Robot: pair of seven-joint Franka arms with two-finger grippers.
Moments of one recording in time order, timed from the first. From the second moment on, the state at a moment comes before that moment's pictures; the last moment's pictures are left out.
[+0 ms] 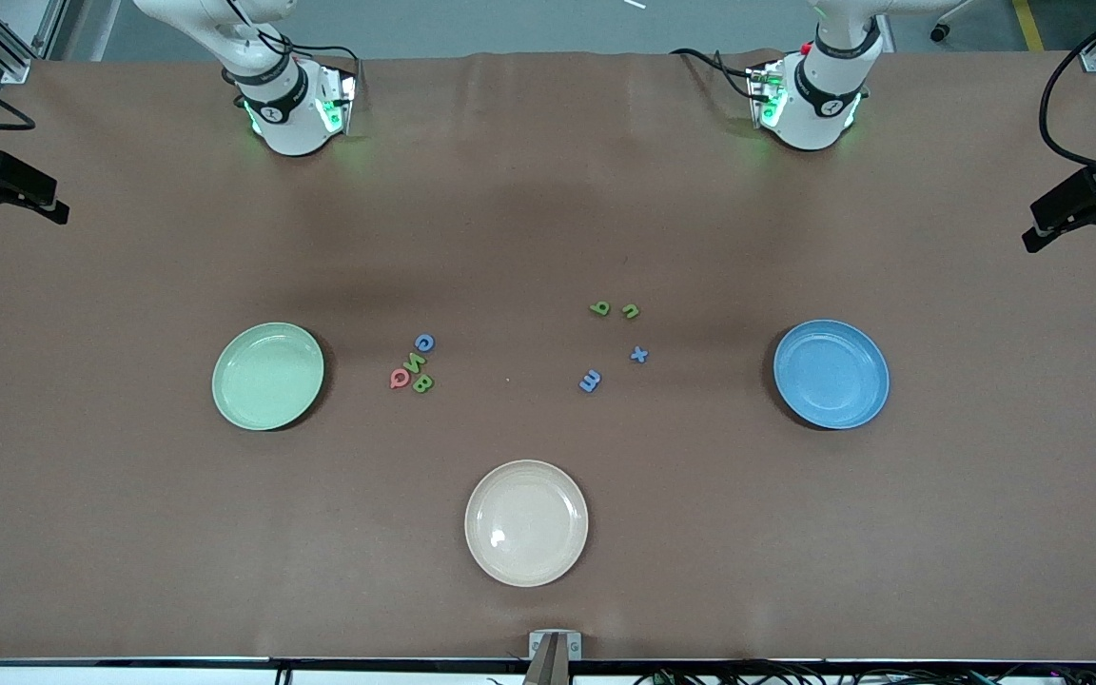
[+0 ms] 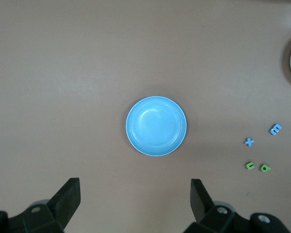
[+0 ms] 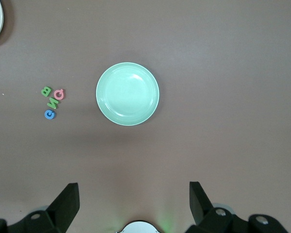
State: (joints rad) left arm -0.03 -0.02 0.03 -1.52 -0.03 1.57 -0.04; right arm -0.02 -0.05 -0.05 -1.54 0.01 1.41 -0.07
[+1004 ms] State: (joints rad) left arm -0.03 0.05 -0.11 -1.53 -0.04 1.53 -0.23; right arm -0.02 -0.05 -0.06 -1.57 0.01 1.41 -0.07
